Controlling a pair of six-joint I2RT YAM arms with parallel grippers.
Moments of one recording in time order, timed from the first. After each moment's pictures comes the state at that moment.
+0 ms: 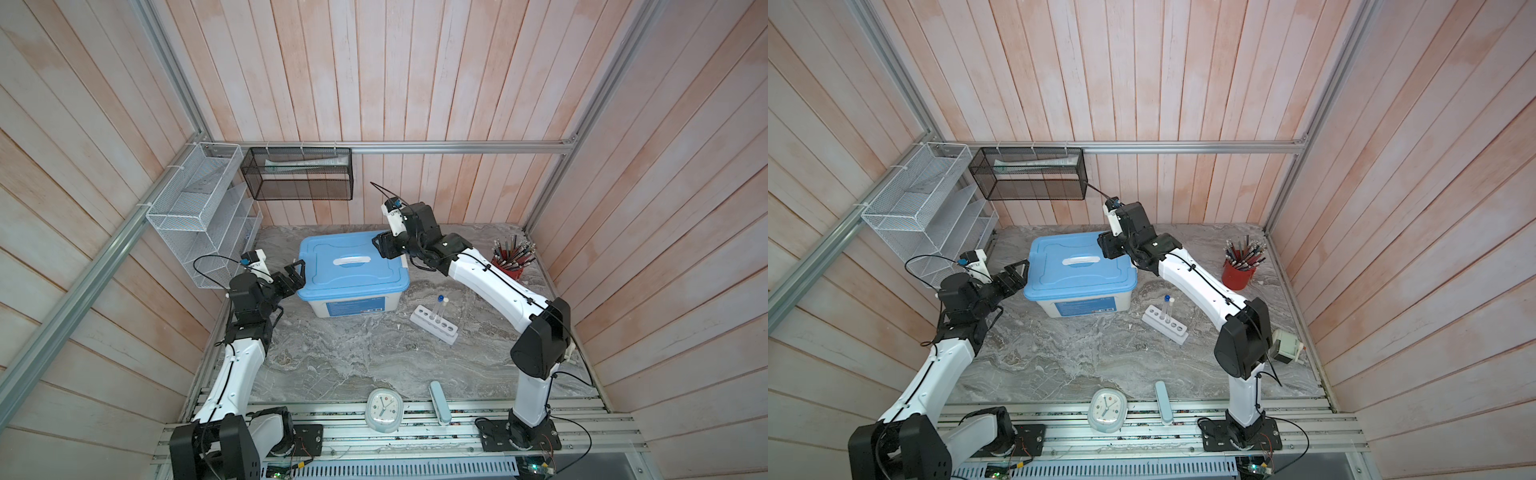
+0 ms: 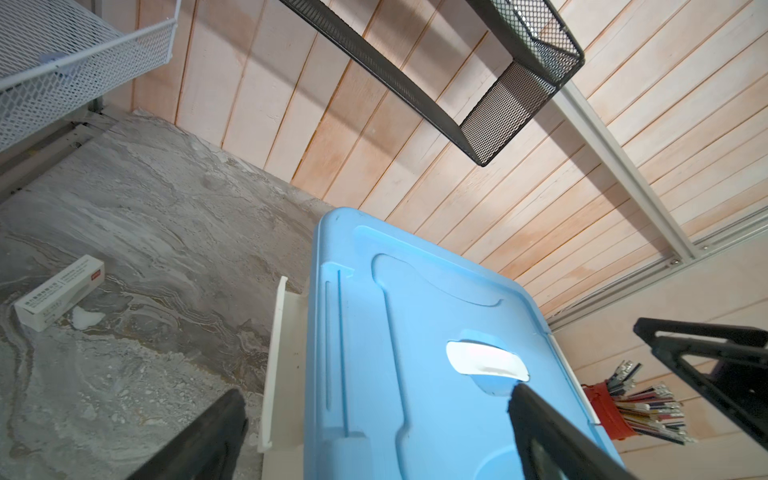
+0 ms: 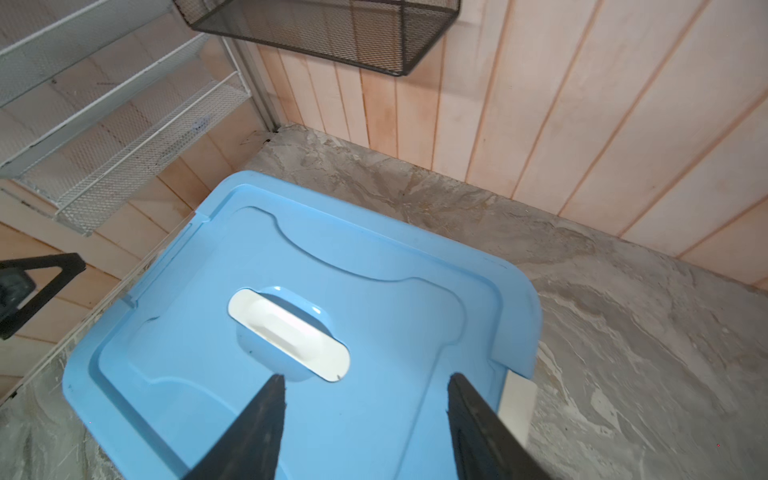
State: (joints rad) left arm 0.19 1.10 0.67 0.19 0.43 -0.53; right arm 0.74 1.94 1.91 -0.50 -0.03 0.15
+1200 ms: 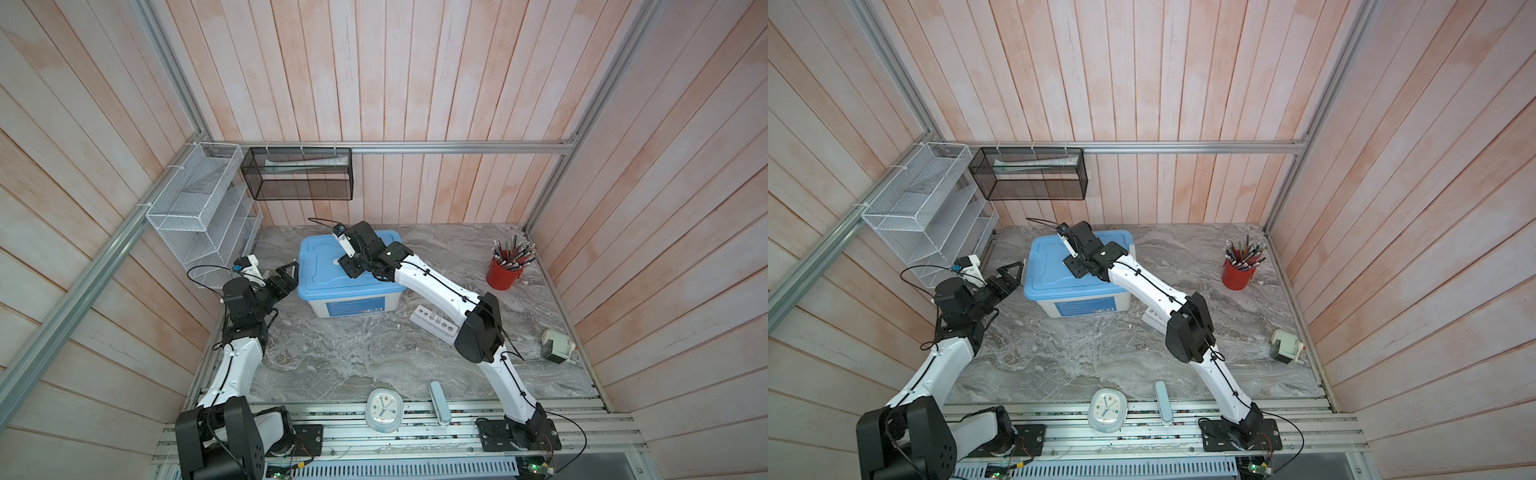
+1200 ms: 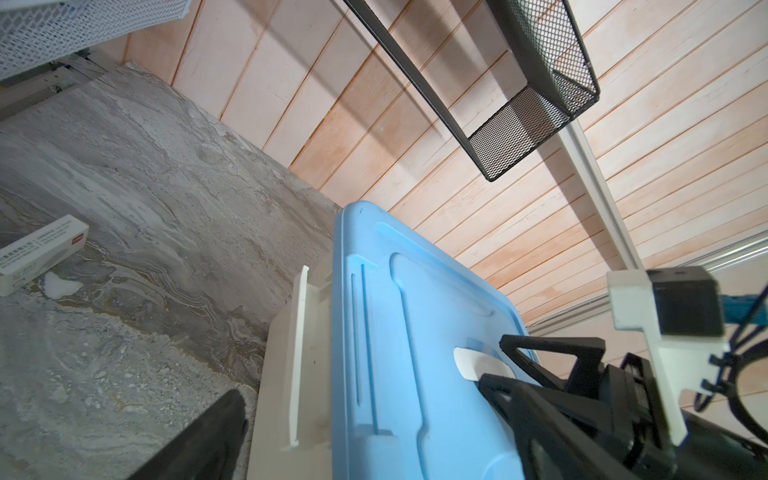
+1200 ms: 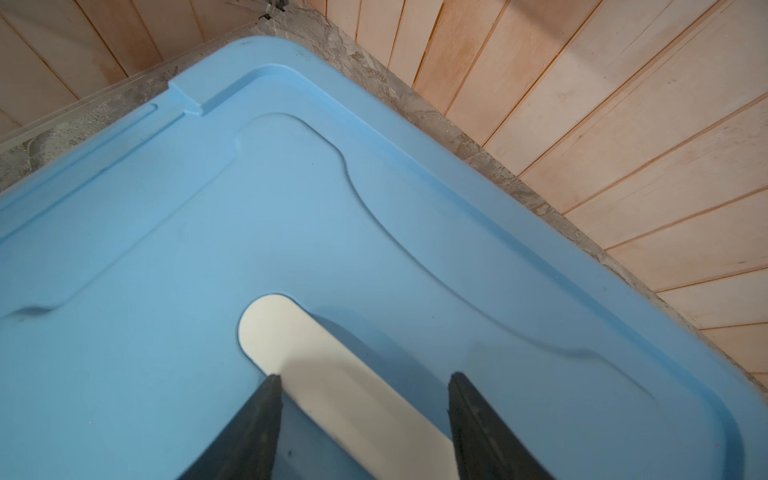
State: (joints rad) left arm 0.26 1.18 0.62 0.31 0.53 -0.64; right arm 0.88 2.34 2.35 -0.72 0.18 -0.04
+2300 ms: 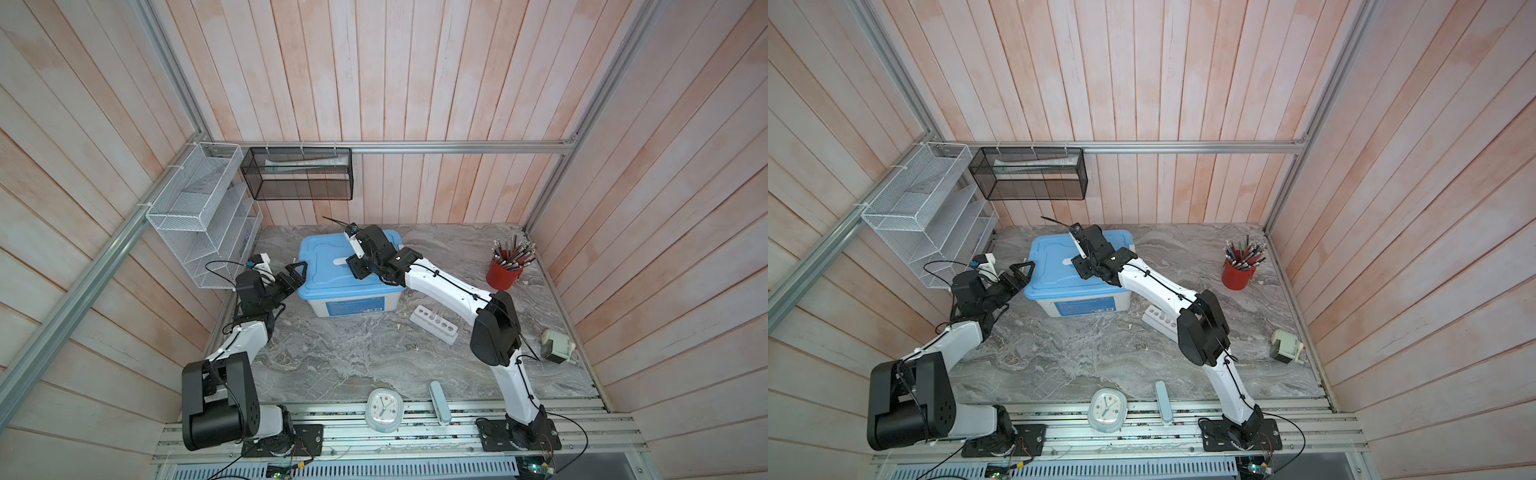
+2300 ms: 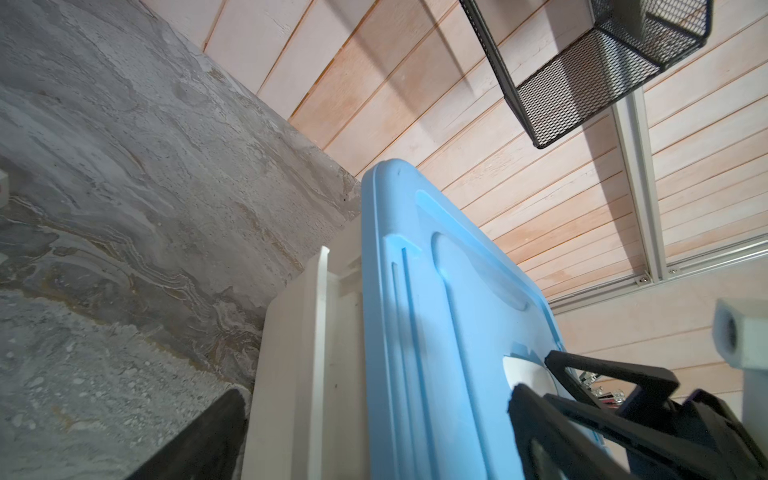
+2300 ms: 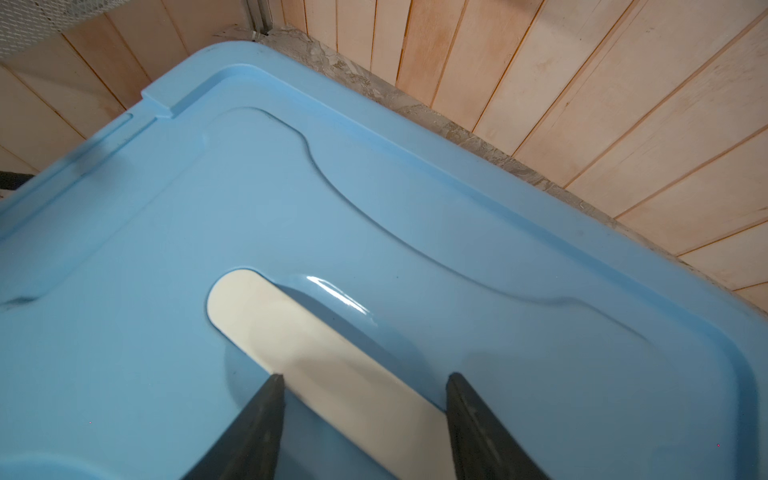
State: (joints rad) left arm 0.21 1.42 0.68 0.42 0.56 -0.66; right arm 0.85 2.20 2.05 -0.52 0.14 0.06
